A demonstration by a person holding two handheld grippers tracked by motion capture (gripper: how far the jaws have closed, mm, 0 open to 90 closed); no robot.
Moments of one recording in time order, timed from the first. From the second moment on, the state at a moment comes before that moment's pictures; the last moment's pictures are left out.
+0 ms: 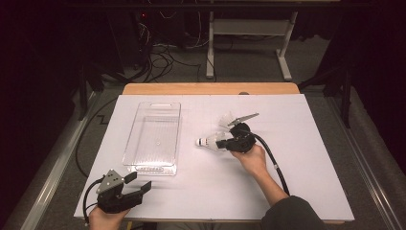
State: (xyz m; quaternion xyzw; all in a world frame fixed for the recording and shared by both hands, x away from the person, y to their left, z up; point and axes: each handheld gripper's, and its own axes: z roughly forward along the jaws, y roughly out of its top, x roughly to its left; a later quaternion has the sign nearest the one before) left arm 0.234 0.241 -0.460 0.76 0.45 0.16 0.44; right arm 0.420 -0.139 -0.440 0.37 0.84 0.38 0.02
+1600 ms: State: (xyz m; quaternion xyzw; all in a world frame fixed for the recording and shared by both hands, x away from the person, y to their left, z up) left arm 0.233 0.242 -0.460 0.76 0.45 0.16 0.44; right arm 0.409 -0.168 -0.424 0.40 0.83 0.39 0.06
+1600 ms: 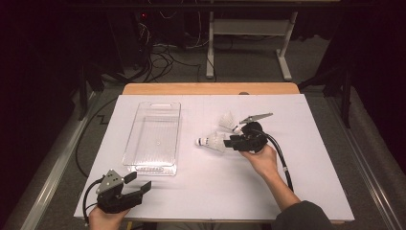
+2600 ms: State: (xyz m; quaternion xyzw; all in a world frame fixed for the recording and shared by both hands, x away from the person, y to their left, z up) left arm 0.233 0.242 -0.460 0.76 0.45 0.17 0.44; right arm 0.414 -0.184 -0.413 0.41 0.81 0.41 0.11
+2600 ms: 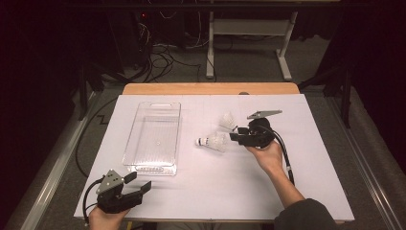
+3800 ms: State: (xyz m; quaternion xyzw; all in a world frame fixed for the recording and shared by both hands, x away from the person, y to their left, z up) left arm 0.234 0.243 -0.460 0.76 0.45 0.16 0.44; right arm 0.461 -0.161 -0.389 0.41 0.83 0.37 0.12
